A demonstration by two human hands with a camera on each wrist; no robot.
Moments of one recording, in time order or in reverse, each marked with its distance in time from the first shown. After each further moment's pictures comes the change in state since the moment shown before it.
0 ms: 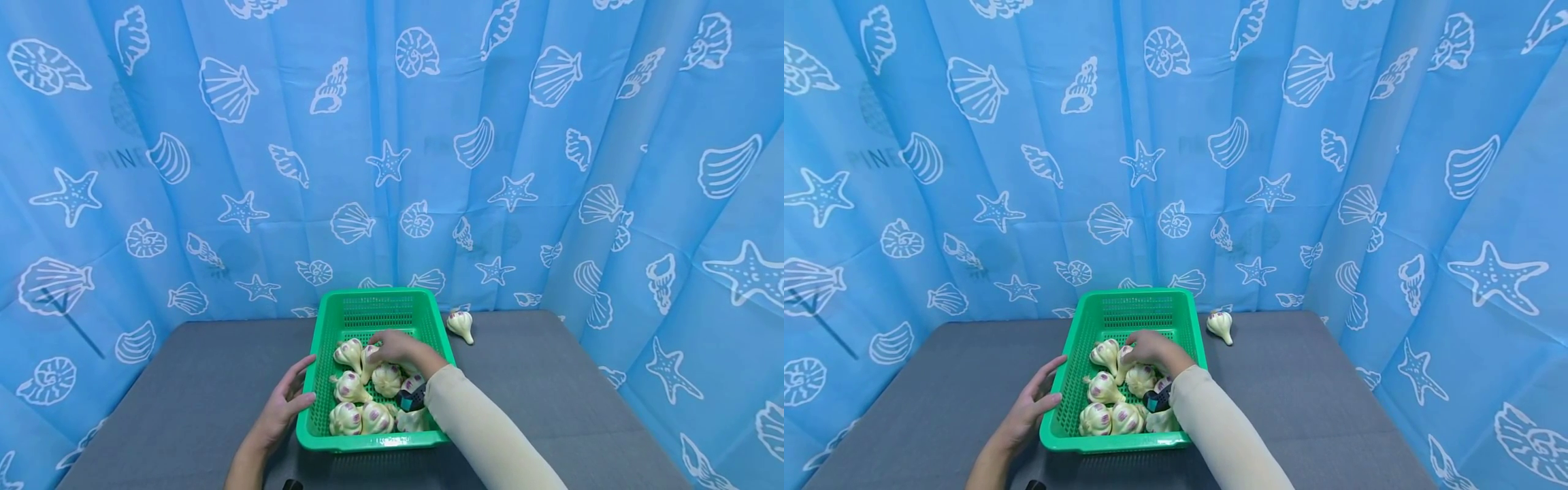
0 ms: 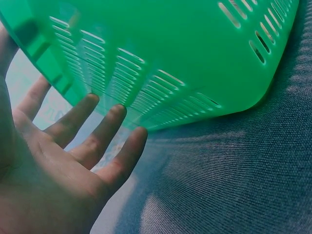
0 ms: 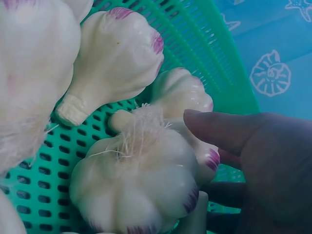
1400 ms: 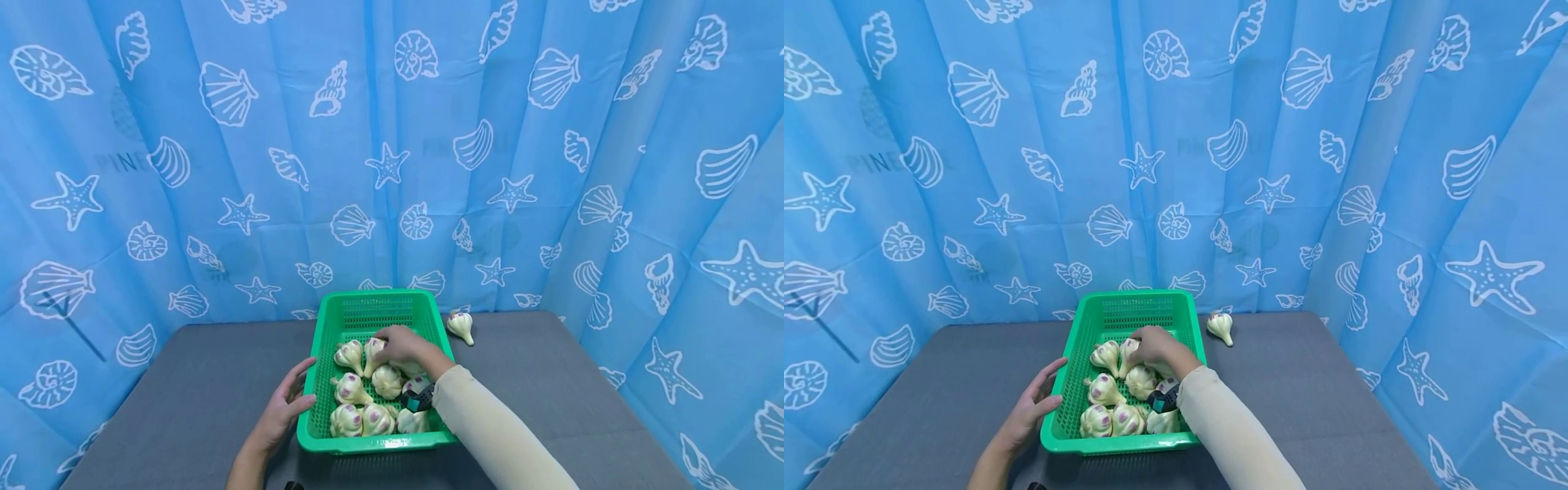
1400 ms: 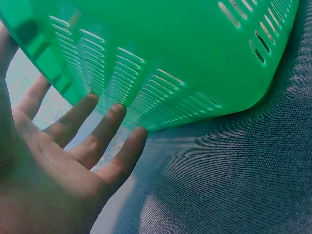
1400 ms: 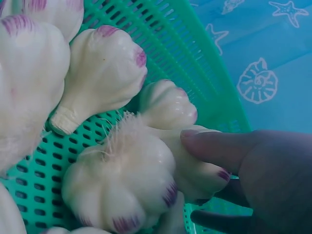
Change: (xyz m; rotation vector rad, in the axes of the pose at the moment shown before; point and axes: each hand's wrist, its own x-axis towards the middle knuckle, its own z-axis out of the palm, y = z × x) left_hand 0.001 -0.001 0.000 -0.005 0.025 -0.006; right_hand -0.010 -0.005 -0.013 -0.191 0.054 -0.057
